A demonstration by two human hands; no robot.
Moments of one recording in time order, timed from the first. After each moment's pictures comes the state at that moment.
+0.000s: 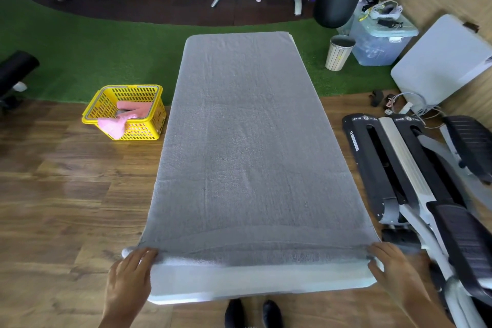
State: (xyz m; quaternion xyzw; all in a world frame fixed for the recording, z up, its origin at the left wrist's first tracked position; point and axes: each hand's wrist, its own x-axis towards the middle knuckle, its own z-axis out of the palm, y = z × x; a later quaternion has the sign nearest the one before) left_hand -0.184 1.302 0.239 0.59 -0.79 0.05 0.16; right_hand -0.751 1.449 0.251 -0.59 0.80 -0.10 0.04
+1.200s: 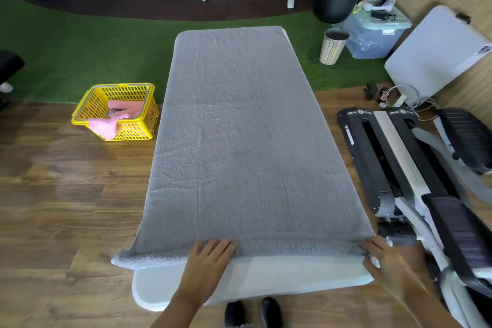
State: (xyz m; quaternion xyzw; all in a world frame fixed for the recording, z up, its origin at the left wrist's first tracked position) left_hand -0.327 1.303 0.239 0.35 -0.93 0.01 0.11; right_hand -0.747 1.439 0.259 -0.60 0.78 -0.13 0.09
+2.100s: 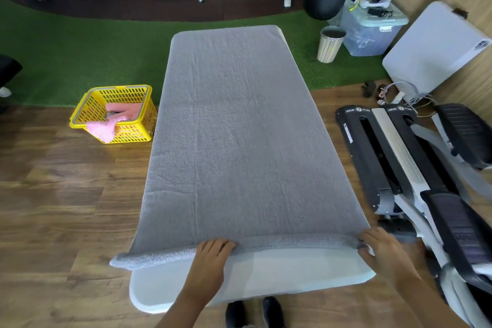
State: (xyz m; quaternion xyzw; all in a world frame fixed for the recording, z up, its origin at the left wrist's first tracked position) left_hand -0.347 1.302 0.242 0.41 -0.90 -0.11 0.12; right_hand -0.755 1.422 0.265 -0.65 0.75 -0.12 -0.01
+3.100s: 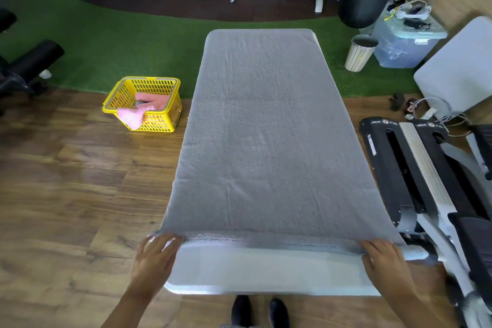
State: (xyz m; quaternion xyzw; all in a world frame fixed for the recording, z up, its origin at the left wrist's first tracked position) left_hand -0.182 1.287 0.235 0.50 -0.83 0.06 0.24; right_hand -0.693 1.406 0.257 -0.62 0.78 -0.09 -0.06
